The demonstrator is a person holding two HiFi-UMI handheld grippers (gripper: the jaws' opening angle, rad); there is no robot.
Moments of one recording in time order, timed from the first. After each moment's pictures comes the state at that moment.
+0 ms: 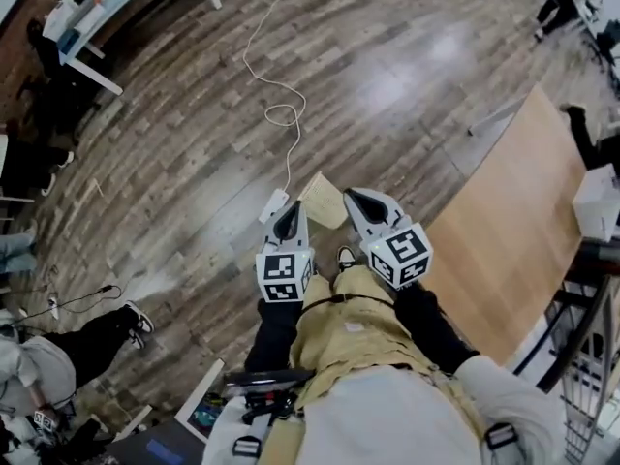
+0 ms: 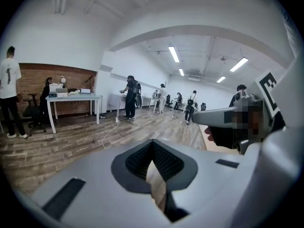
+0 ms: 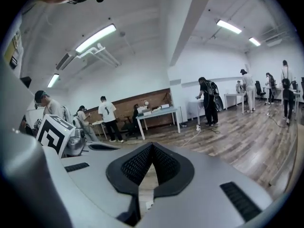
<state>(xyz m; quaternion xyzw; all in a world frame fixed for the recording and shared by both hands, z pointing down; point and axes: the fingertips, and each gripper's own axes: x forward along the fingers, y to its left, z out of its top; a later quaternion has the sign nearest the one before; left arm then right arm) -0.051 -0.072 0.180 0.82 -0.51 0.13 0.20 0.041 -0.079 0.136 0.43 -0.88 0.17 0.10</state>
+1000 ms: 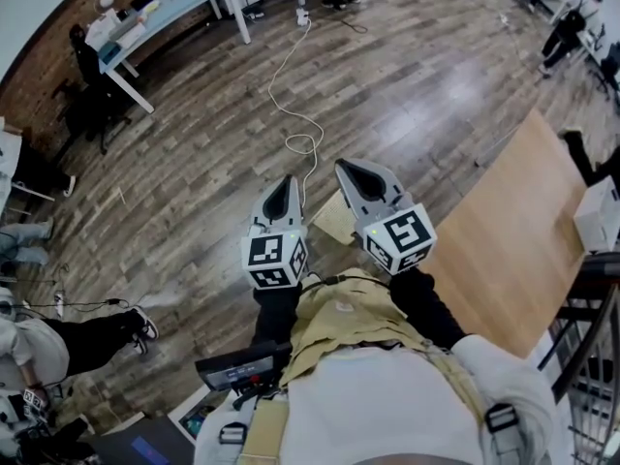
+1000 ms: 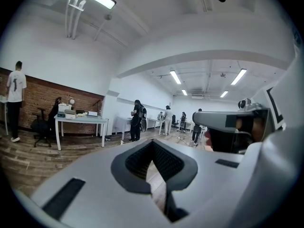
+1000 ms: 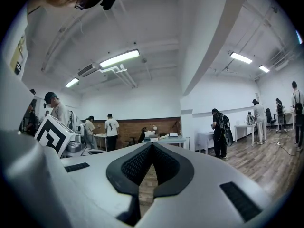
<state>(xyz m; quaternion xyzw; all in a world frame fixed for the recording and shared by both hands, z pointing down) -0.070 -0.056 0.020 0.81 -0.57 0.02 0.11 0.016 -0.056 -0.033 0.41 -0.91 0.02 0.00</state>
